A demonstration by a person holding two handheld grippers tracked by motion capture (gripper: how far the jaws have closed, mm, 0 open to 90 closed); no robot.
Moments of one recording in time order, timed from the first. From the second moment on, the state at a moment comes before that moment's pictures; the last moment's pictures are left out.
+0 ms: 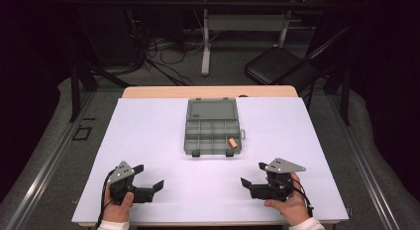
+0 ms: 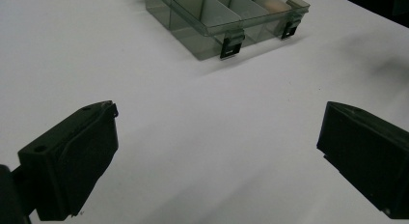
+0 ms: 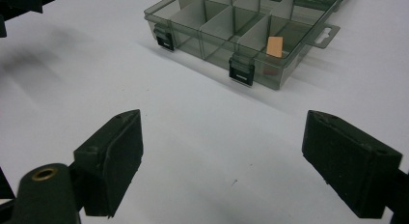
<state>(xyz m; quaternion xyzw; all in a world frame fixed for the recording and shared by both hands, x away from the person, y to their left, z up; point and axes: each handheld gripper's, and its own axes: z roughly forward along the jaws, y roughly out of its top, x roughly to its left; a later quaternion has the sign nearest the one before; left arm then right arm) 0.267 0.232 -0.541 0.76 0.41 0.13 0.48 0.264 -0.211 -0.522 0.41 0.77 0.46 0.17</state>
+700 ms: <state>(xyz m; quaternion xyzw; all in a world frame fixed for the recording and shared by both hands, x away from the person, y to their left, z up) 0.268 0.233 -0.541 0.76 0.41 0.13 0.48 0.266 -0.233 -0.535 0.42 0.75 0.46 0.19</state>
